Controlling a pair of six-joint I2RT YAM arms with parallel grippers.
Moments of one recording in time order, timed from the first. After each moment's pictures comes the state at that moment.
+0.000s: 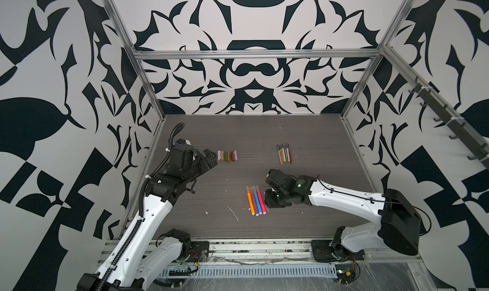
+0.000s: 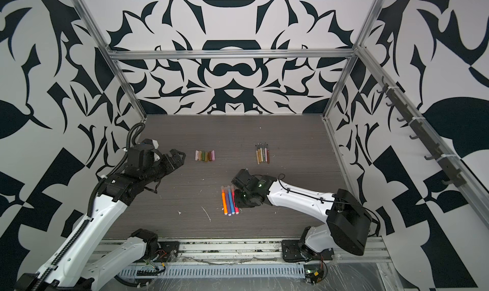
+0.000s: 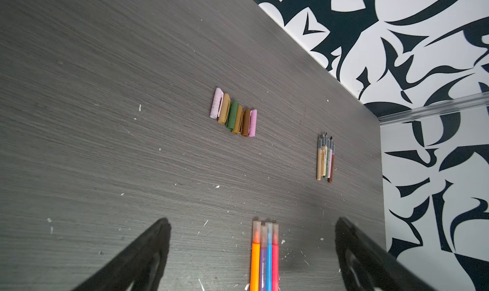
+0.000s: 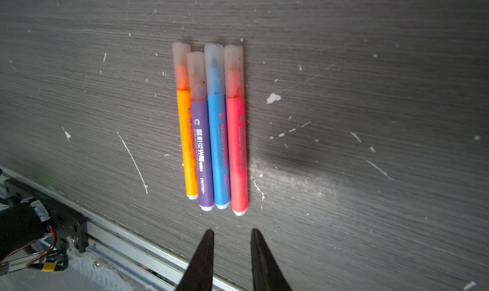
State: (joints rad) left arm -0.34 0.89 0.93 -0.69 0.01 -0.77; right arm 0.96 1.42 0.89 -0.63 -0.10 0.86
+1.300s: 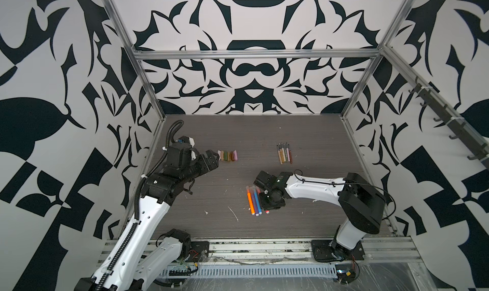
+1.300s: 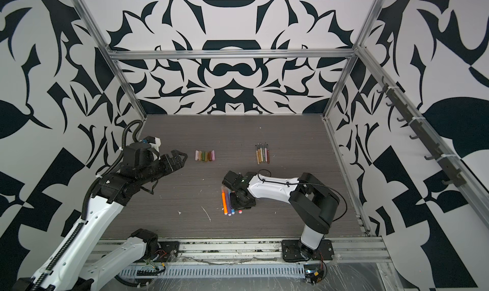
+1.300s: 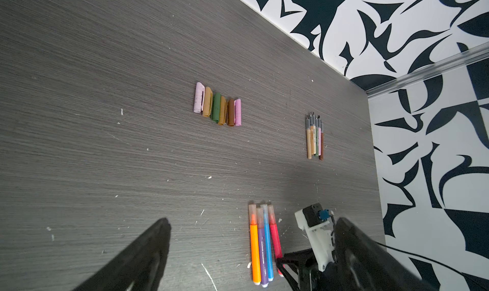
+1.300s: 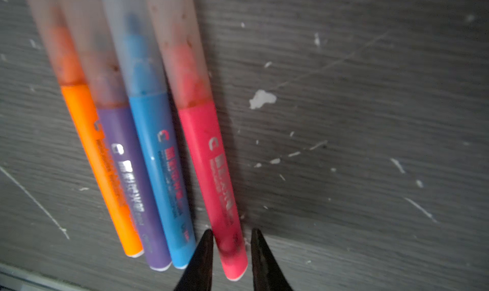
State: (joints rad) left arm -0.34 0.90 1.00 -0.76 0.11 -0.68; right arm 0.96 1.70 1.00 -0.71 -0.09 0.83
